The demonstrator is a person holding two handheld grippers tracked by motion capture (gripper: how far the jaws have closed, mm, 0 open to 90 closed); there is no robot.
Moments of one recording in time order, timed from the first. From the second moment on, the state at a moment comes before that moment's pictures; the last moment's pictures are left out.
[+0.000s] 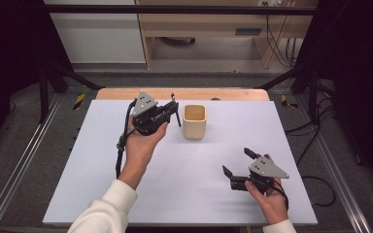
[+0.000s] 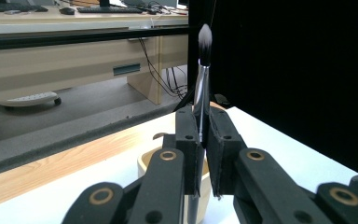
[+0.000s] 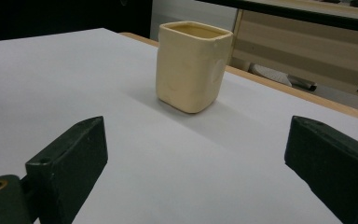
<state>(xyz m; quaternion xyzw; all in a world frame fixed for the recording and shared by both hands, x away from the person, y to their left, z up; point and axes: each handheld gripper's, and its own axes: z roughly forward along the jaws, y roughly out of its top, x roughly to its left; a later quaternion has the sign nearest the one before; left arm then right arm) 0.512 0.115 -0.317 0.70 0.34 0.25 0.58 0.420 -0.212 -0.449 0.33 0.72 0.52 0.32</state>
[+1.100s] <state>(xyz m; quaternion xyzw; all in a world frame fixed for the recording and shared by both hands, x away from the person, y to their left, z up) 0.539 0.087 -0.321 0.70 0.34 0.23 0.59 0.407 -0.235 -0.453 0.35 0.70 0.53 0.32</state>
